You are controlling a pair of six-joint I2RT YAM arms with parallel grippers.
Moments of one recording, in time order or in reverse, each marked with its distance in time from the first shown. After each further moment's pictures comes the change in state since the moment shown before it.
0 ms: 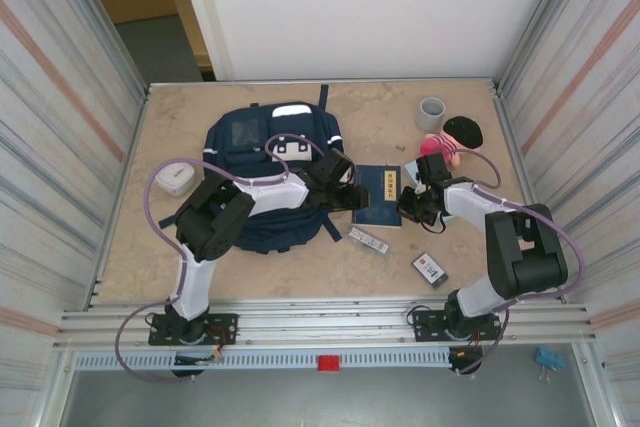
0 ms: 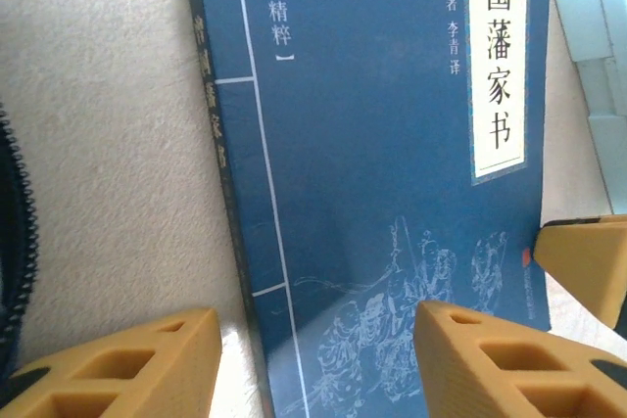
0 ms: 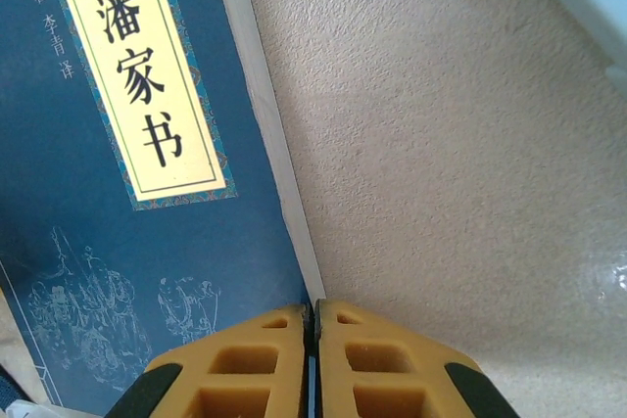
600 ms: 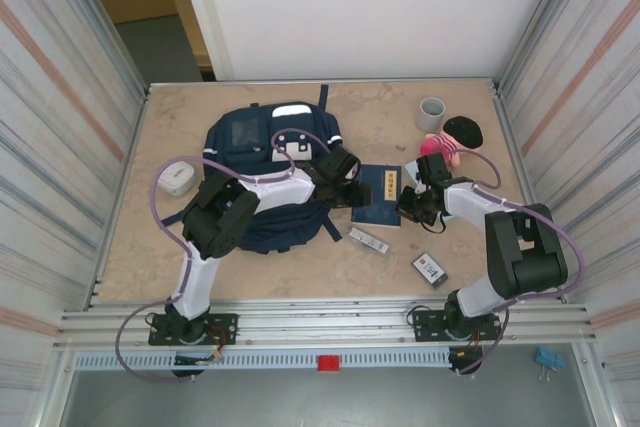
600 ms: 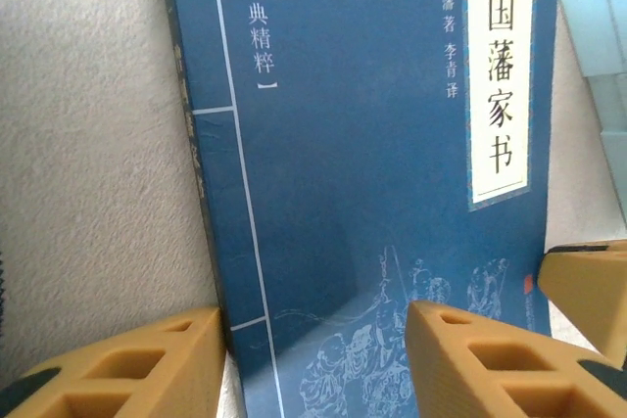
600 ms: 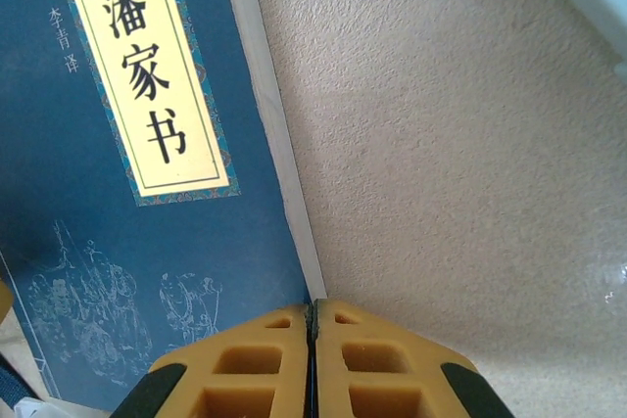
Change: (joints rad) left arm -0.011 0.042 0.094 -0.067 -0.002 0.014; right arm -0.001 0.000 0.000 0.005 -0.018 0.006
